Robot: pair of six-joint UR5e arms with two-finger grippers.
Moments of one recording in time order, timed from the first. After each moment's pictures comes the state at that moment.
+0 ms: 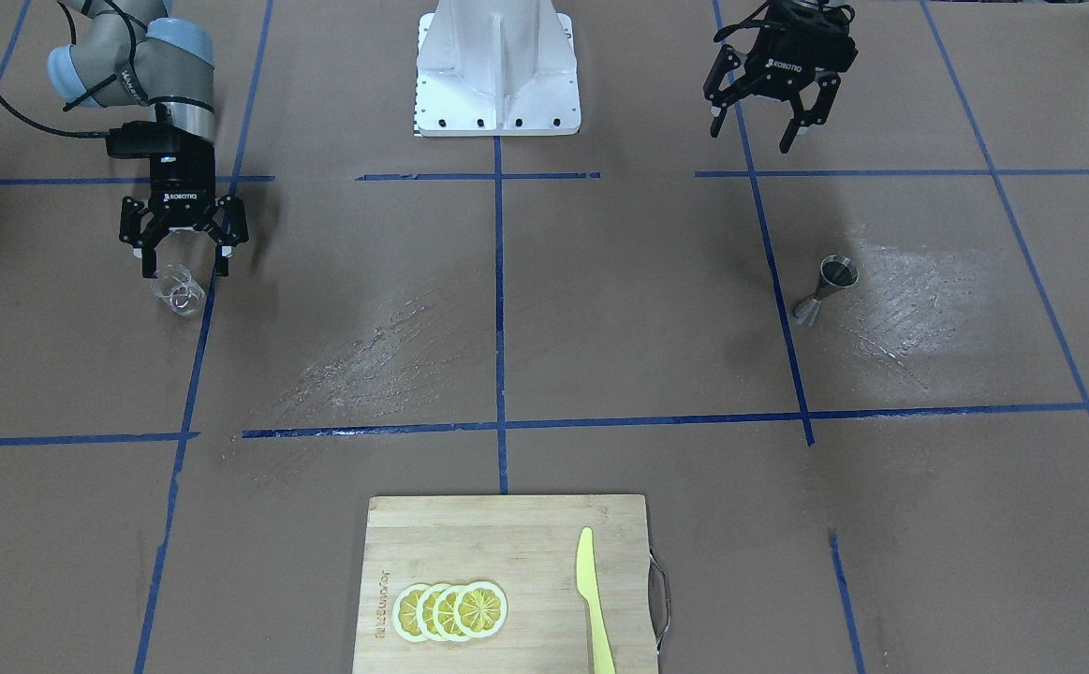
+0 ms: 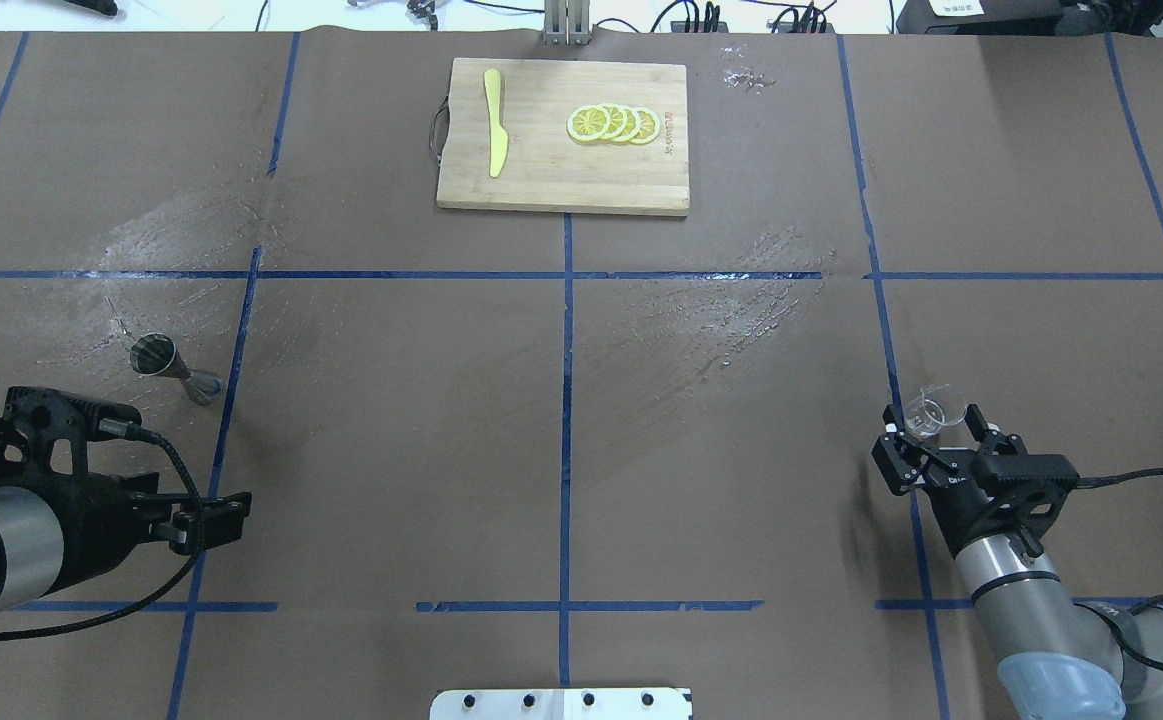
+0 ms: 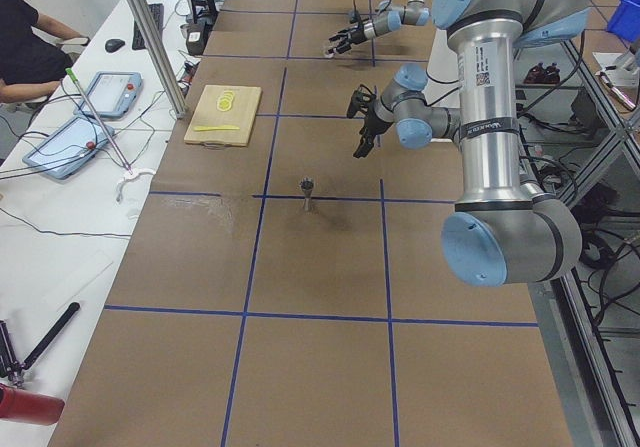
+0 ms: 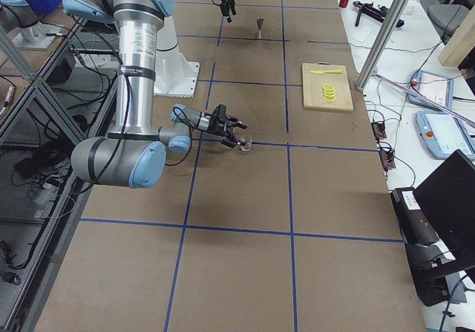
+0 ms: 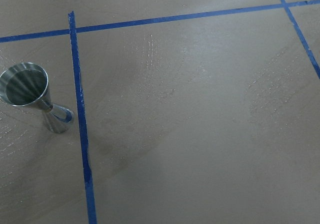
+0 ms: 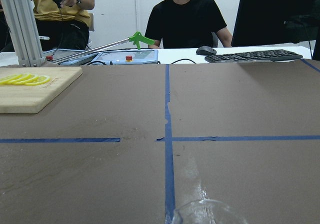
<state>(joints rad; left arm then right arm) -0.29 -1.37 -2.37 -1.99 -1.43 -1.17 0.06 -1.75 1.77 -0.74 0.47 1.48</state>
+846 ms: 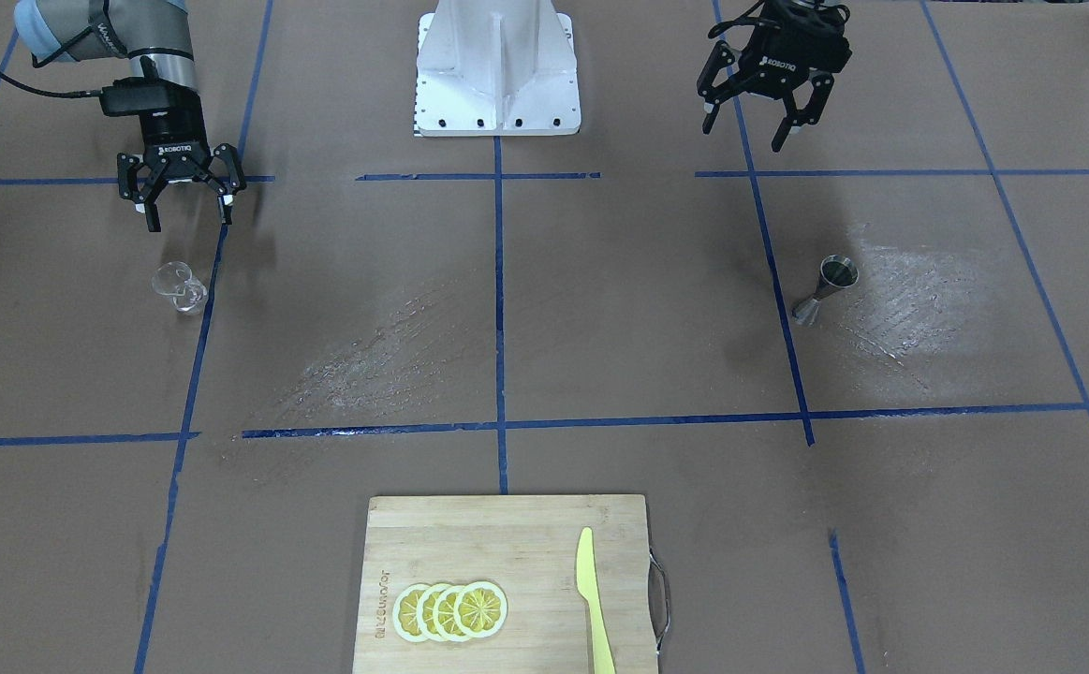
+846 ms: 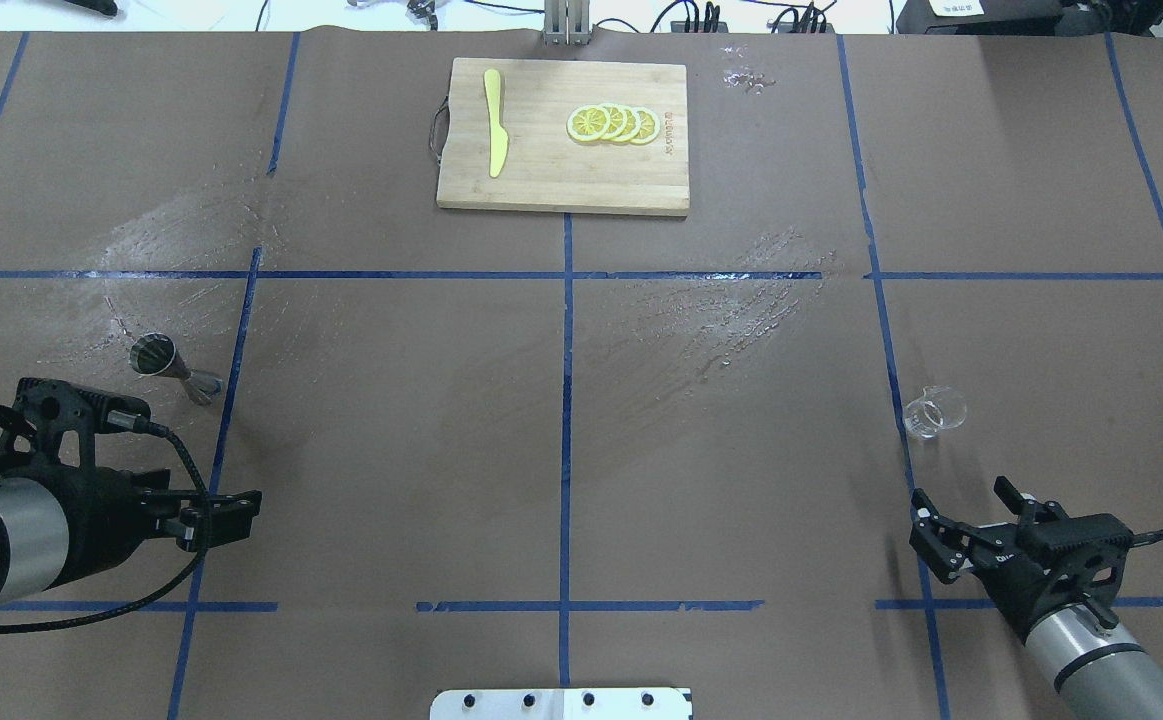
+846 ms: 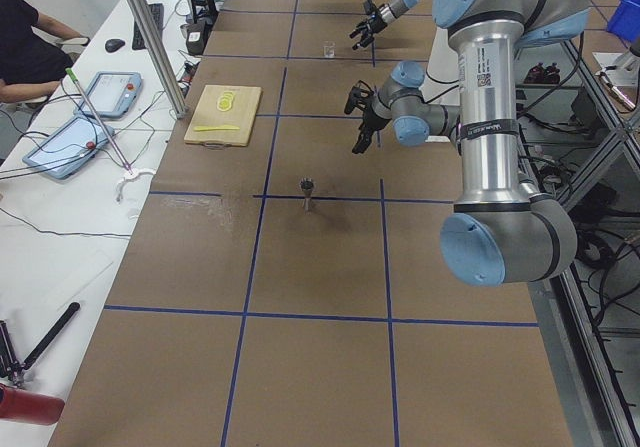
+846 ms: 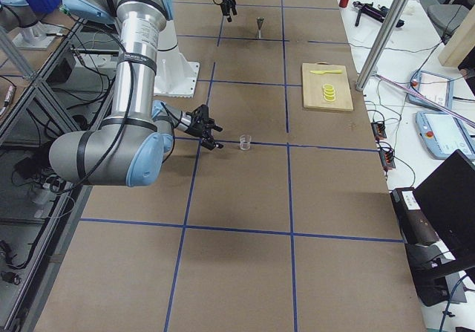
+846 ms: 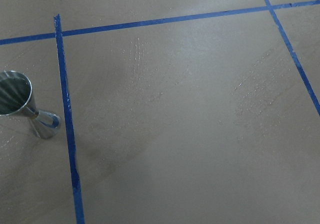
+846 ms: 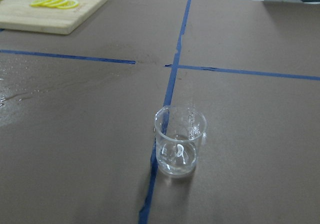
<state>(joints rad) -0.32 -1.39 -2.37 -1.98 -1.48 -1.13 -0.10 -2.05 2.03 -0.74 0.68 1.48</state>
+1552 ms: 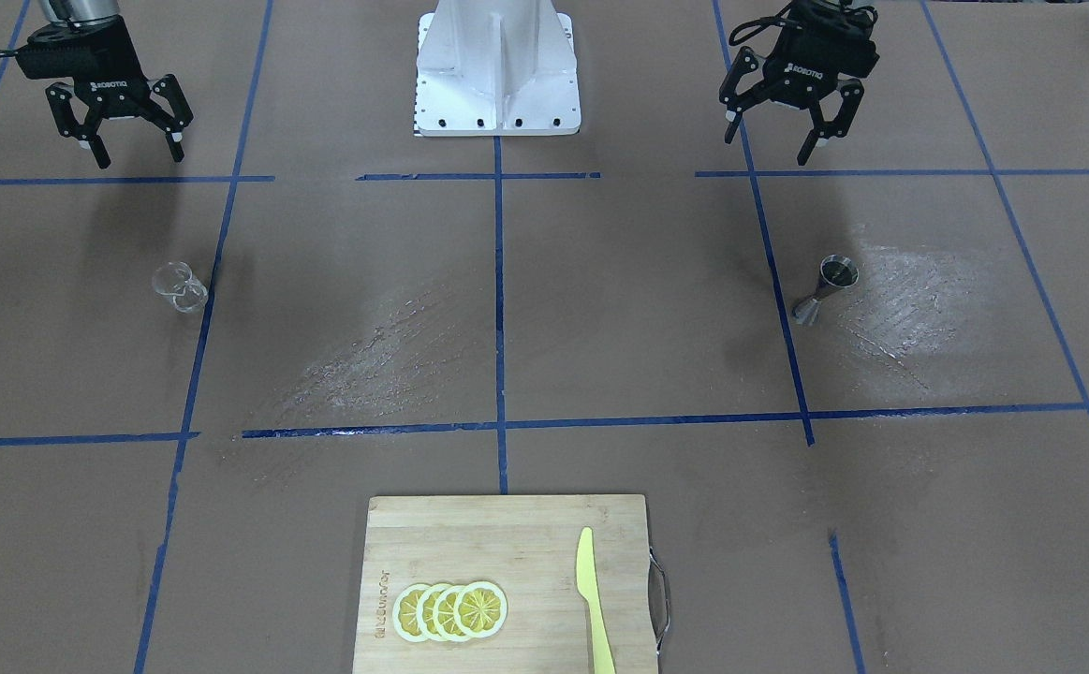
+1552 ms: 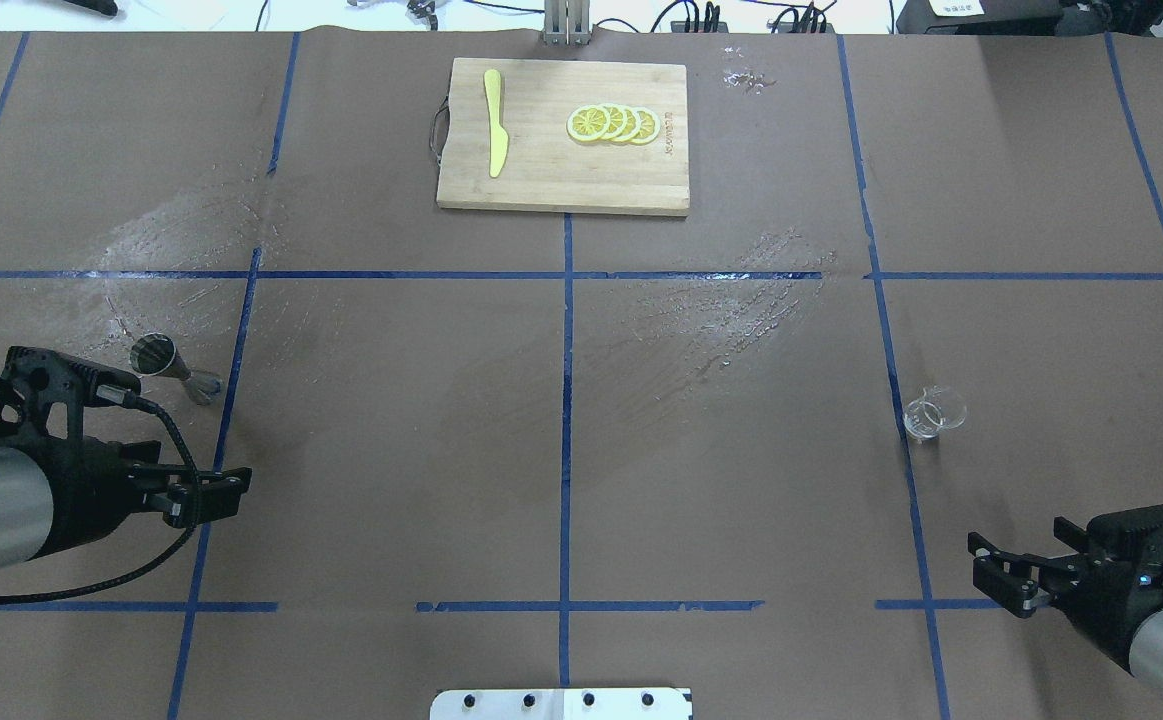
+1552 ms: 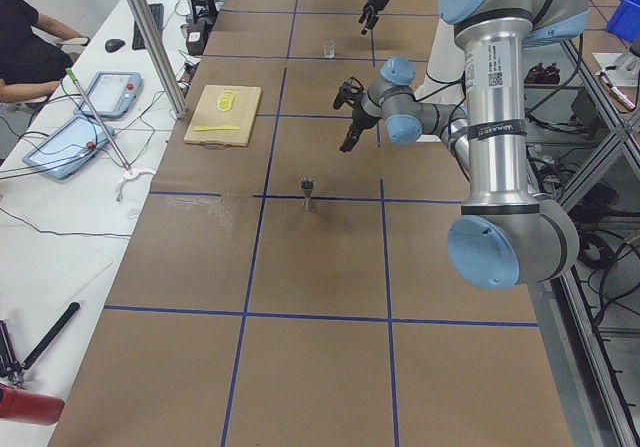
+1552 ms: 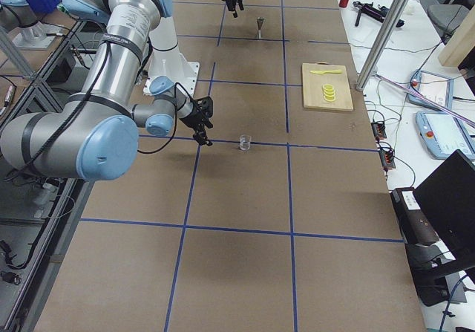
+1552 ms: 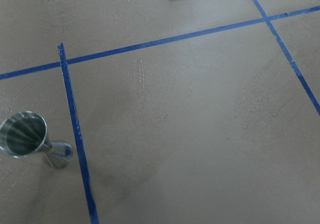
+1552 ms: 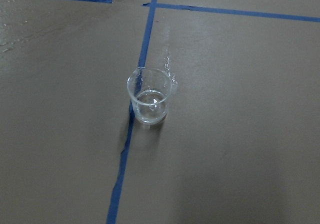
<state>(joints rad) -0.46 -1.41 -2.36 -1.98 -1.58 -0.96 0.13 -2.19 2.29 -0.86 1.21 1.37</state>
